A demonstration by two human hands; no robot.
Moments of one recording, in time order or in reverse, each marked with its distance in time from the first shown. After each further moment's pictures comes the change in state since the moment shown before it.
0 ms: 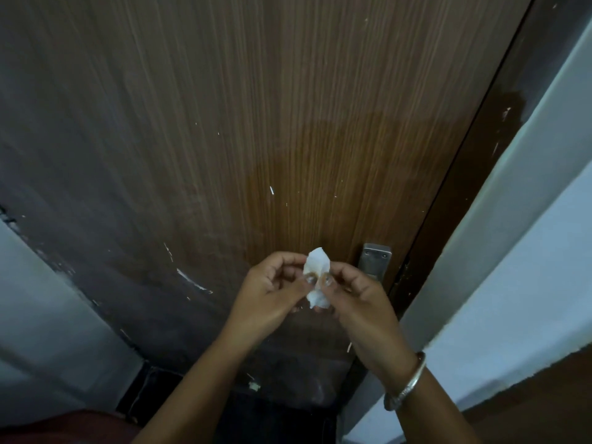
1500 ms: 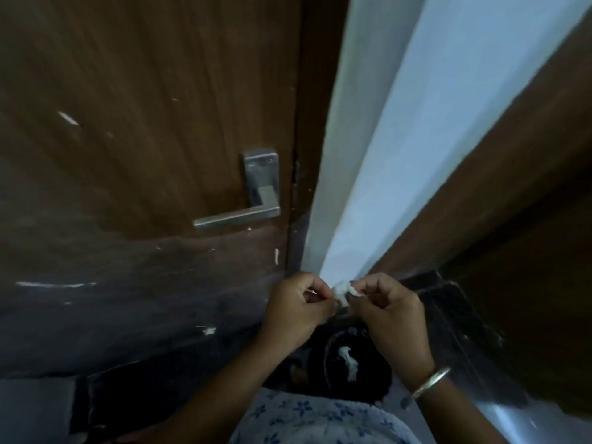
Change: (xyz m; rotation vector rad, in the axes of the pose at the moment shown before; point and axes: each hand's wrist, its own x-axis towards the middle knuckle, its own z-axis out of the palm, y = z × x) left_hand -0.053 -0.101 0.112 0.141 -0.508 -0.255; right_hand -0.151 0.058 -0.053 -0.432 0.860 0.234
